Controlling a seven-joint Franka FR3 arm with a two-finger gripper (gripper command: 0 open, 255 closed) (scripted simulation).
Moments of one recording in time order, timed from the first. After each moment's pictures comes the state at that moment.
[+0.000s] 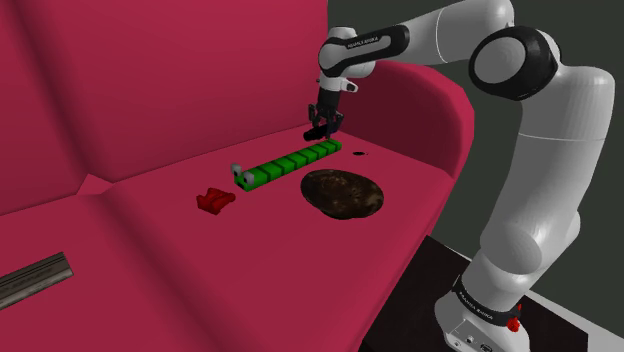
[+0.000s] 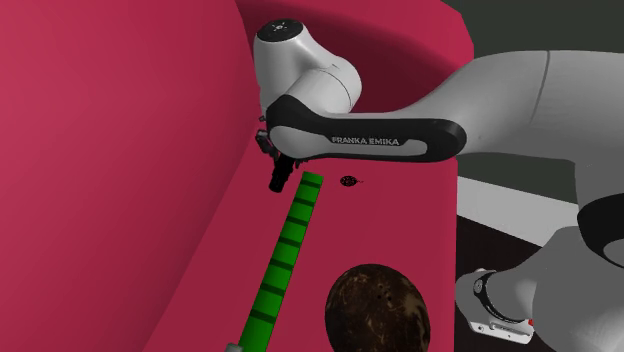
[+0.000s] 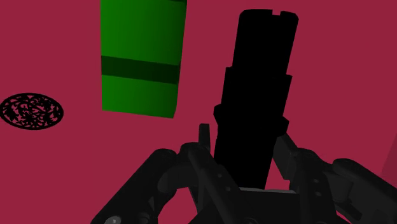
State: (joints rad) arm -0.18 0.26 0.11 -1.65 0.03 1.95 1.28
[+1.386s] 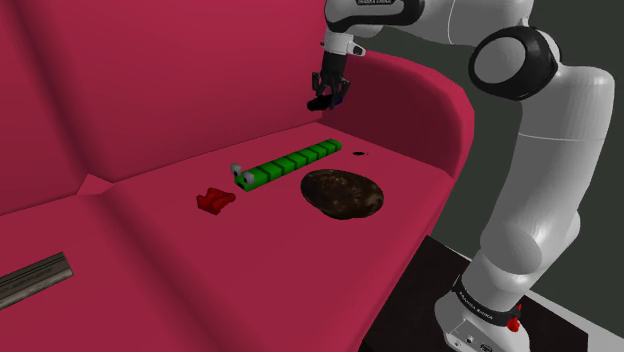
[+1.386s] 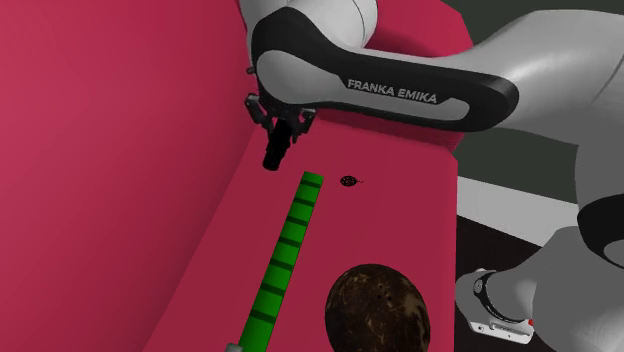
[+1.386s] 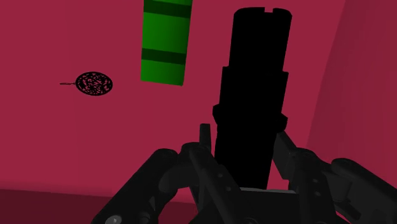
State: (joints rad) arm -0.18 0.26 0.11 -1.37 0.03 1.67 1.29
